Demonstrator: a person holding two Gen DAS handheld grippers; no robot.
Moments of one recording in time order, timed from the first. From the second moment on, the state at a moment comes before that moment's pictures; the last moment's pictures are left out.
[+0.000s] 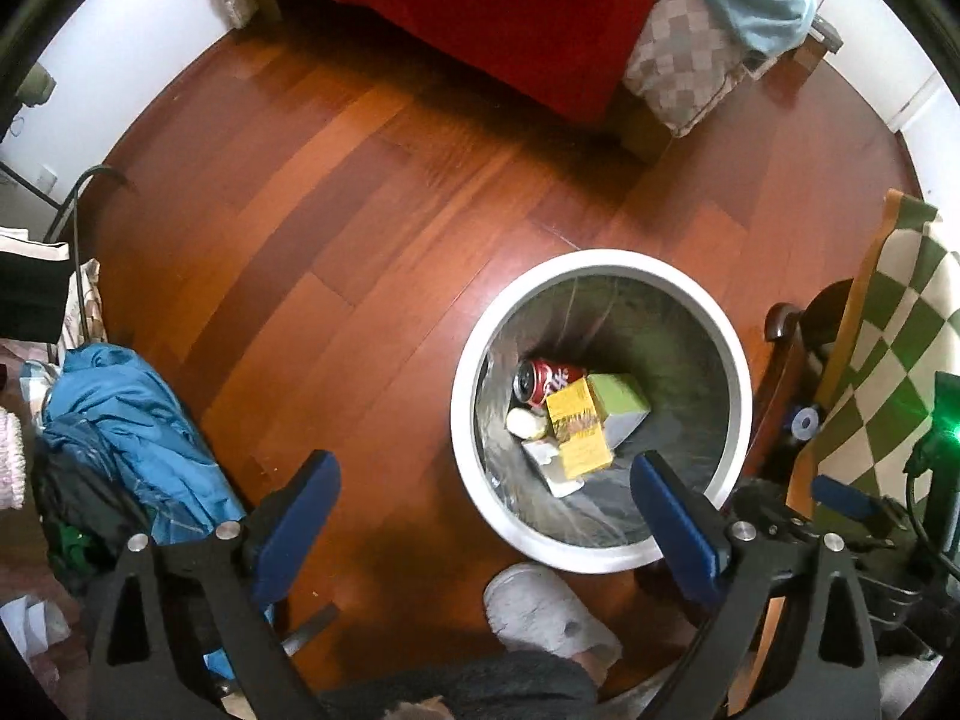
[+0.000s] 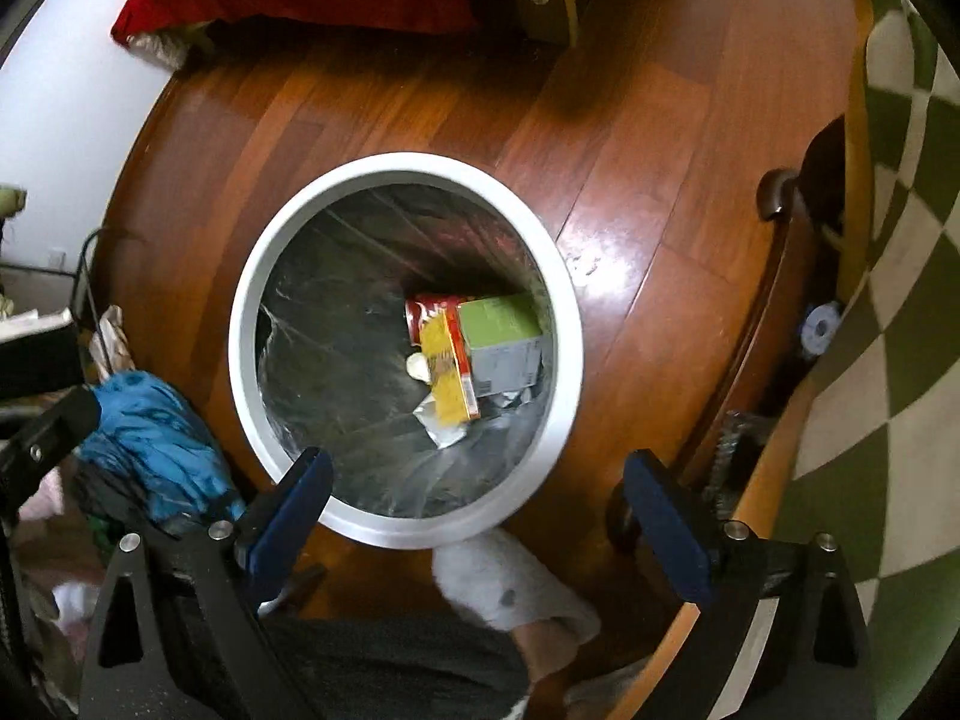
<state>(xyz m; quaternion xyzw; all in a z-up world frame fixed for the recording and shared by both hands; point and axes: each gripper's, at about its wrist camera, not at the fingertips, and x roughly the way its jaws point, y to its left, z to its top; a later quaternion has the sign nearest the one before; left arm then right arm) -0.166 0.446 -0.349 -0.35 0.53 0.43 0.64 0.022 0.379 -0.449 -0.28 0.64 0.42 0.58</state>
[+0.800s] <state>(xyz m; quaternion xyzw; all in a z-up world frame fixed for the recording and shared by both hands) -0.176 0.393 -0.292 -0.31 0.50 0.45 0.67 0.001 0.336 -0.358 -0.30 0.58 0.43 0.63</state>
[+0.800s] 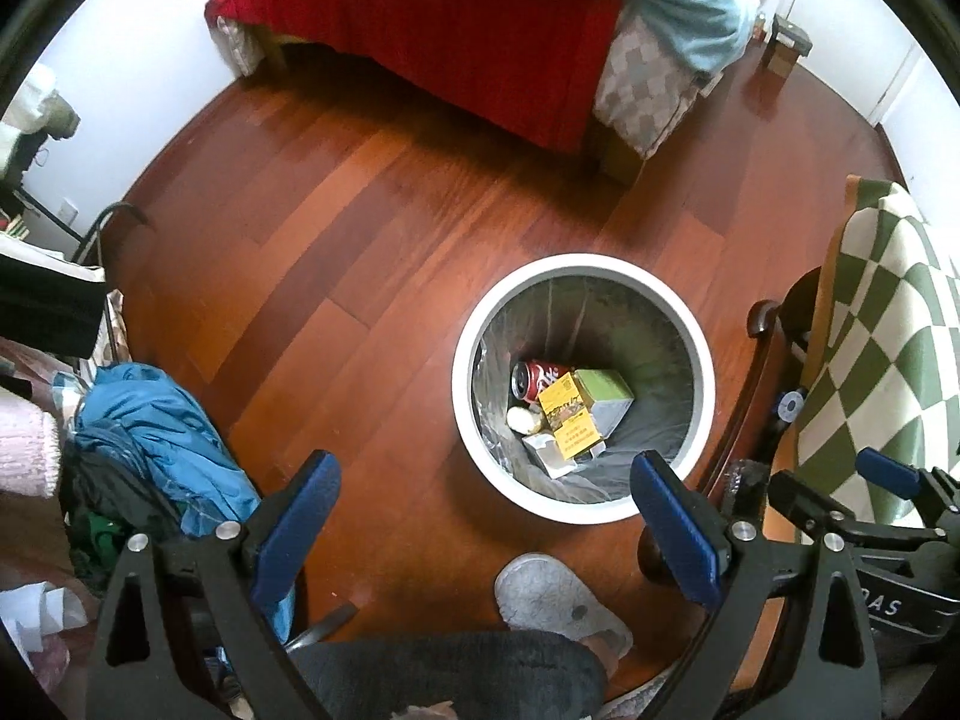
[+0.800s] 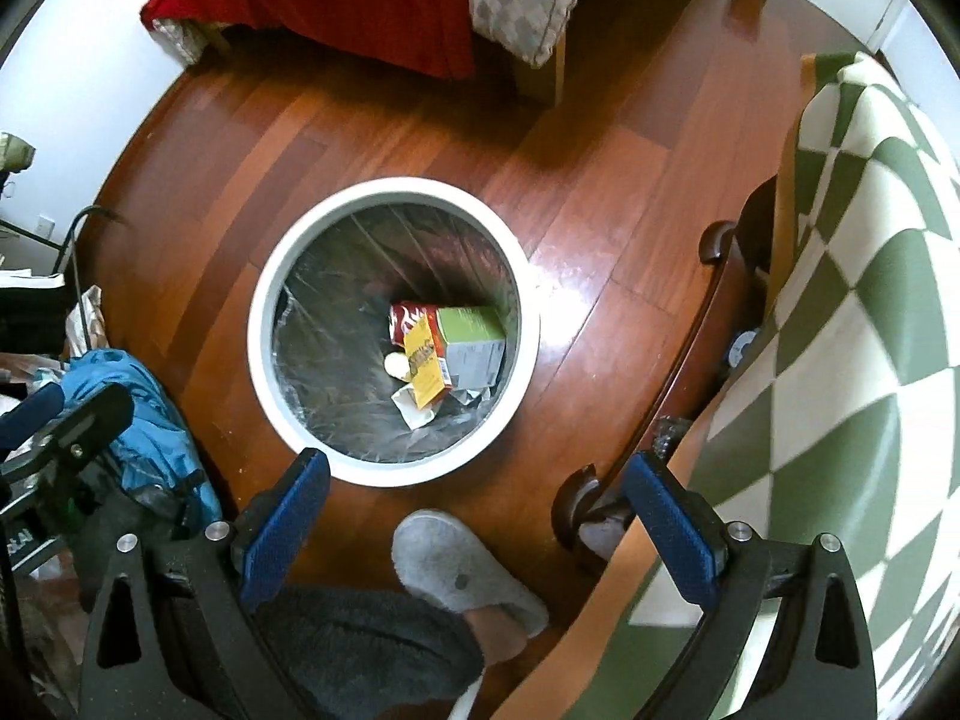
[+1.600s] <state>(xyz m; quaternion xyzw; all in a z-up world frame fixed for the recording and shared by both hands) -0.196 0.280 -0.126 -0.23 0.41 0.48 0.74 -0.005 0.208 -0.163 -0.16 0.52 0.52 0.66</state>
